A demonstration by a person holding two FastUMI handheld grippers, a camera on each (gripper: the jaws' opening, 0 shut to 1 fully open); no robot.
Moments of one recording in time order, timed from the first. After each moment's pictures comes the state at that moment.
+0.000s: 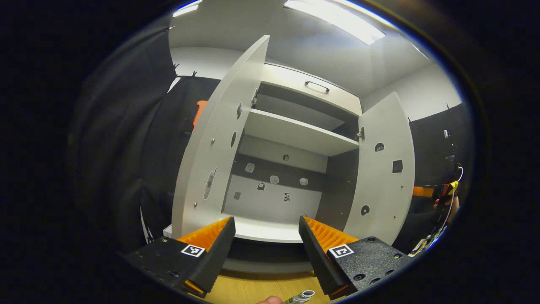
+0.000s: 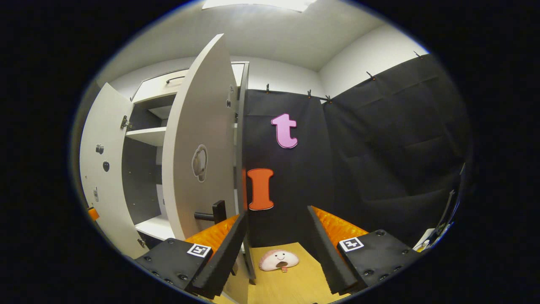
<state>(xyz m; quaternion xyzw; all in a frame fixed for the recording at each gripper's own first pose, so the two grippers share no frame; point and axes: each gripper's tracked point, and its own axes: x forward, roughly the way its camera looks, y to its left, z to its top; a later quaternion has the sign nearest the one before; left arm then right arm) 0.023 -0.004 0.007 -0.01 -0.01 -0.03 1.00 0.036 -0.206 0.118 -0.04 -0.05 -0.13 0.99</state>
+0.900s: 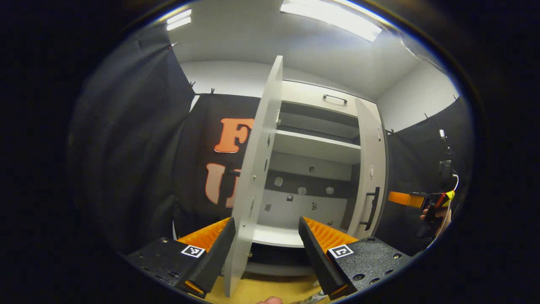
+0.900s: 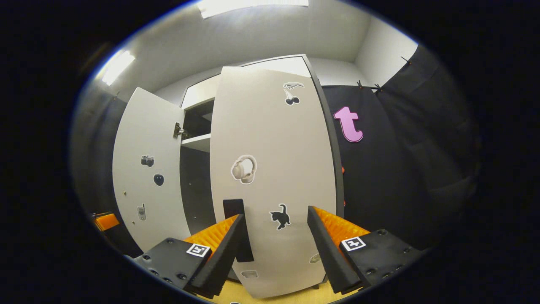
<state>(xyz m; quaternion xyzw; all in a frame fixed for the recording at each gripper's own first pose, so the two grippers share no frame) -0.027 0.065 0.078 0.02 -0.05 0.10 0.99 0.093 -0.063 0.099 0.01 -0.04 0.04 1.00</state>
